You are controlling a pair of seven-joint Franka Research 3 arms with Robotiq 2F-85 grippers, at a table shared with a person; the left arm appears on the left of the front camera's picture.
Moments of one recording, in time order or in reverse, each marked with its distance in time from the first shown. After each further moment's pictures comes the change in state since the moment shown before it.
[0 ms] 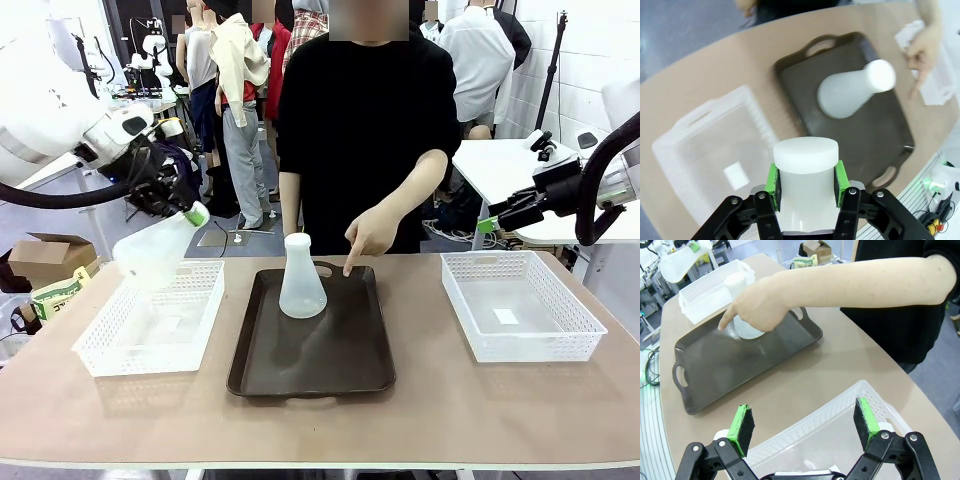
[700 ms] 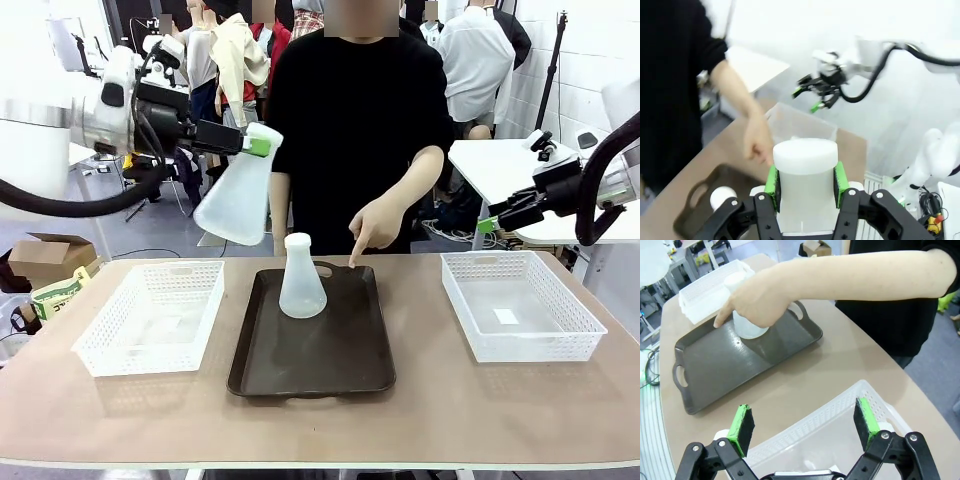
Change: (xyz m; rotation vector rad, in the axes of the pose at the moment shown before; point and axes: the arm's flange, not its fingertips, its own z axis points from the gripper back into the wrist) left arm -0.013 -0.114 0.022 -0.552 -0.571 -0.496; right arm 0.000 0.000 0.000 0.000 0.000 0.000
